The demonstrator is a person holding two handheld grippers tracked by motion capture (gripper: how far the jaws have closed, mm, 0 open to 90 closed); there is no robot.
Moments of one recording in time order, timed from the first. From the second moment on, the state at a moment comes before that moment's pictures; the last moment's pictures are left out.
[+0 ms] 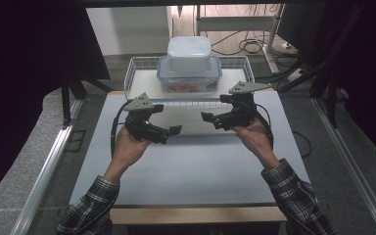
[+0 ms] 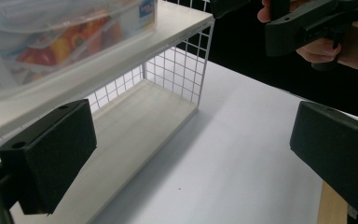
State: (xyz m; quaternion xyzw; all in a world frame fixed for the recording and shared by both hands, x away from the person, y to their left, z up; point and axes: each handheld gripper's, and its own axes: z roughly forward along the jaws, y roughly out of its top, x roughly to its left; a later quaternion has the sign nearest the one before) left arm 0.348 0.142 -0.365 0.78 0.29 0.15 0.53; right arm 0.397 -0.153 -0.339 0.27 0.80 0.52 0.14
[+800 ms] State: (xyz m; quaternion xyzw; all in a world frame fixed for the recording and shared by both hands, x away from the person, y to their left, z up) left arm 0.322 0.130 -0.406 0.80 0.29 0.16 0.50; right arm 0.377 -0.161 -0.370 0.26 0.81 0.51 0.14
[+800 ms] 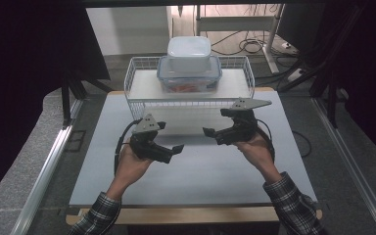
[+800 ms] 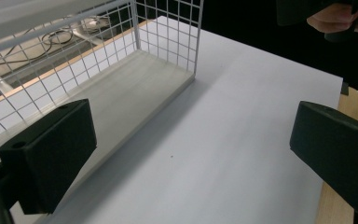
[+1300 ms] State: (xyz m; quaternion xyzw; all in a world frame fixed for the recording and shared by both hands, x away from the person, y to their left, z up) left arm 0.314 0.130 -0.430 0.80 0.30 0.15 0.50; right arm 0.366 -0.164 -0.391 0.26 0.81 0.51 0.13
